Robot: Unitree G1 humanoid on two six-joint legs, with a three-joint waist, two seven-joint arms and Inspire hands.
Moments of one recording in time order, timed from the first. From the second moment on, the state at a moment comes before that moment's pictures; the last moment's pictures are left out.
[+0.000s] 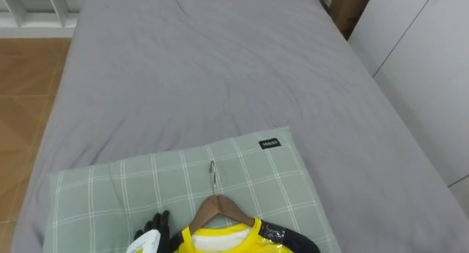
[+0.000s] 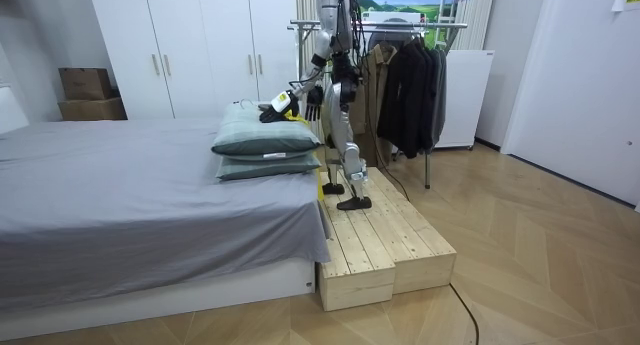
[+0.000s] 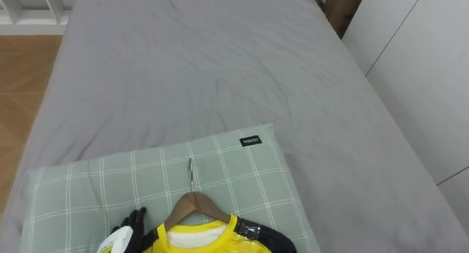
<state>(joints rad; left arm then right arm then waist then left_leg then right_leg) -0.22 0.13 -0.30 1.10 0.56 -0.13 0.45 -0.28 -0.15 0.41 1.43 0.36 -0.03 0.30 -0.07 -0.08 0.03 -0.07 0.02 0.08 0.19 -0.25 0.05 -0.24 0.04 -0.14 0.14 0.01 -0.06</state>
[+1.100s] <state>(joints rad) -0.28 0.15 -0.29 1.16 0.56 -0.09 0.54 -0.28 -0.15 0.41 1.44 0.36 -0.03 0.26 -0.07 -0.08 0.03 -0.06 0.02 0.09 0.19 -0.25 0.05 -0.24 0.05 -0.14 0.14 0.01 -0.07</state>
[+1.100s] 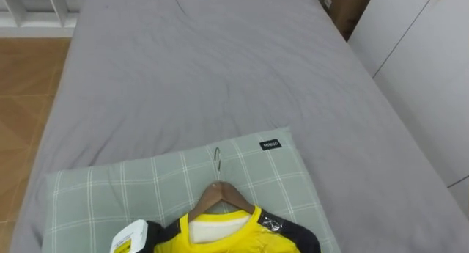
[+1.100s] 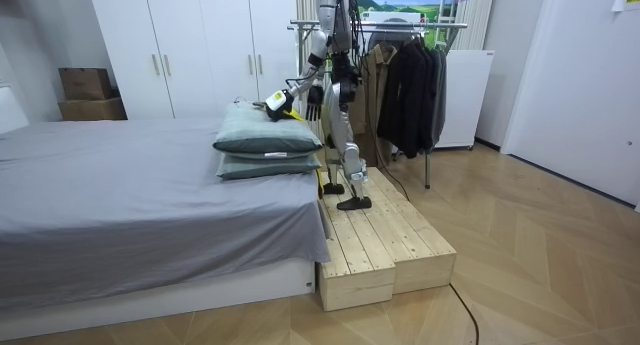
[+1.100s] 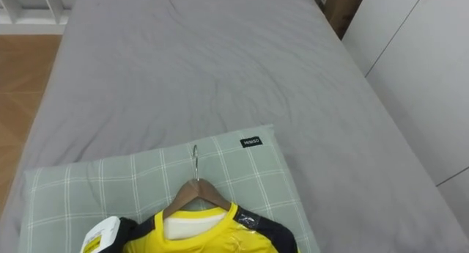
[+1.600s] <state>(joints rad) -0.28 0.15 -0.29 1.16 0.56 -0.09 0.54 -0.28 -0.15 0.41 1.44 0.36 -0.03 0.26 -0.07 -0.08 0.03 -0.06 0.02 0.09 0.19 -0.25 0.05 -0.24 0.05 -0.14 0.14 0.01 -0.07</state>
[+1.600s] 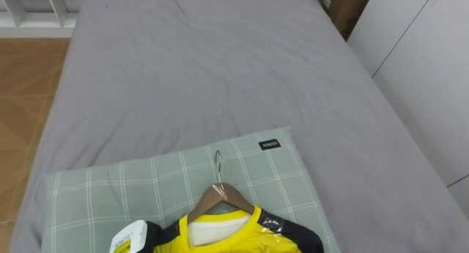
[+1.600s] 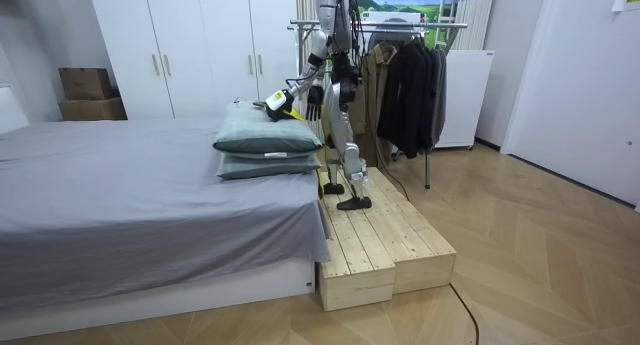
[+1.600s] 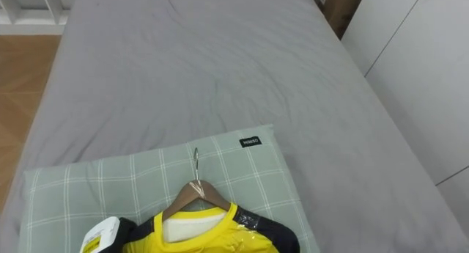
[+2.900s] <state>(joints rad) -0.09 0.24 -0.16 0.69 0.58 -0.11 0.65 -0.08 -0.22 0.17 1.40 0.35 -0.06 0.24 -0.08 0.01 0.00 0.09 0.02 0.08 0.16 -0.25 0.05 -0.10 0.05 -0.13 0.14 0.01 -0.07</state>
